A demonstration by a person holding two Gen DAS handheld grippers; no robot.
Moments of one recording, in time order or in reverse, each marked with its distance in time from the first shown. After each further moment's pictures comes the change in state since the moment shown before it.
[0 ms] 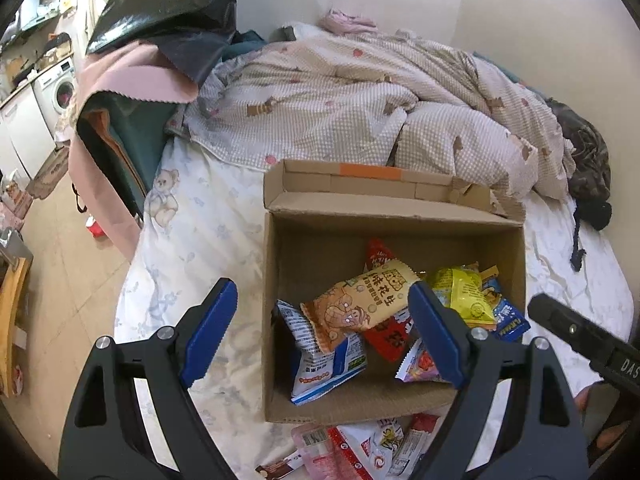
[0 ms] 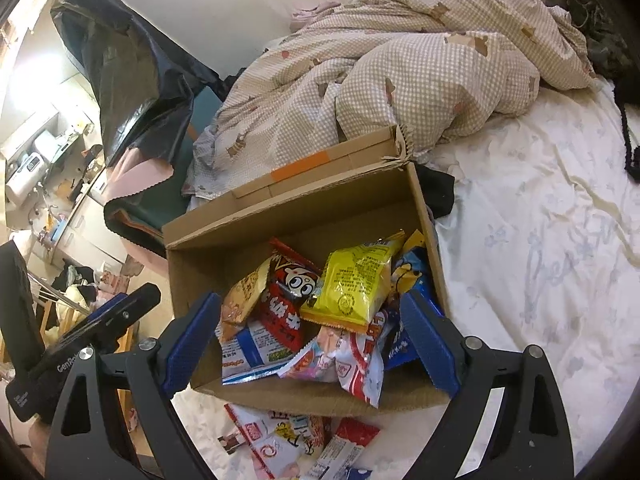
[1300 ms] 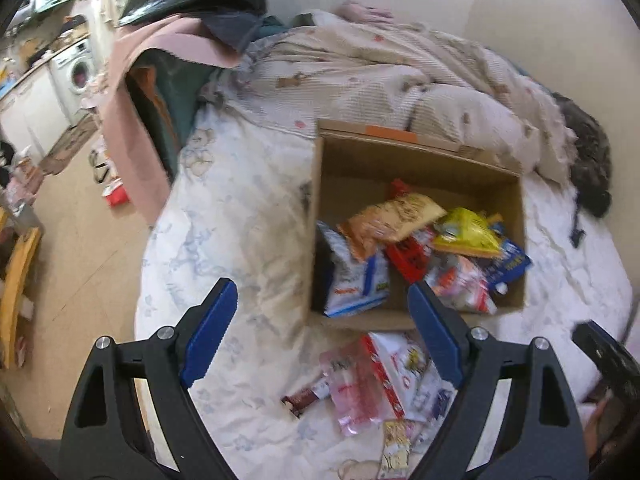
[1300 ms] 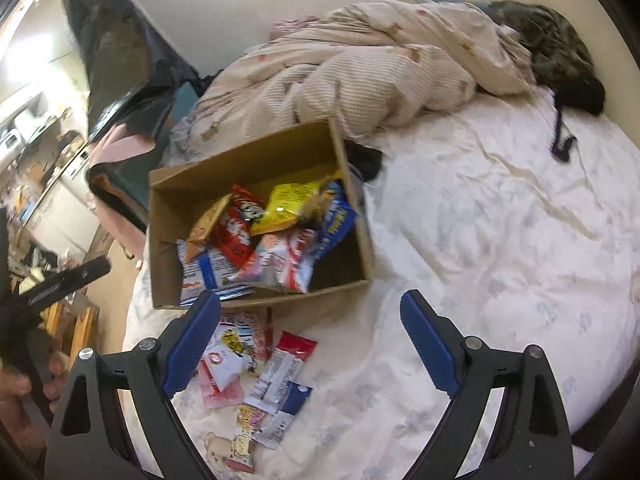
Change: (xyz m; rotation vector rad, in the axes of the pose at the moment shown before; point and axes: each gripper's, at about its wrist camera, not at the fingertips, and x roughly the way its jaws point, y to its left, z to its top) left arm -0.050 0.028 -0.066 -0.028 0.051 0.016; right arm -0.075 -0.023 -0.087 -0.029 -0.033 -0.171
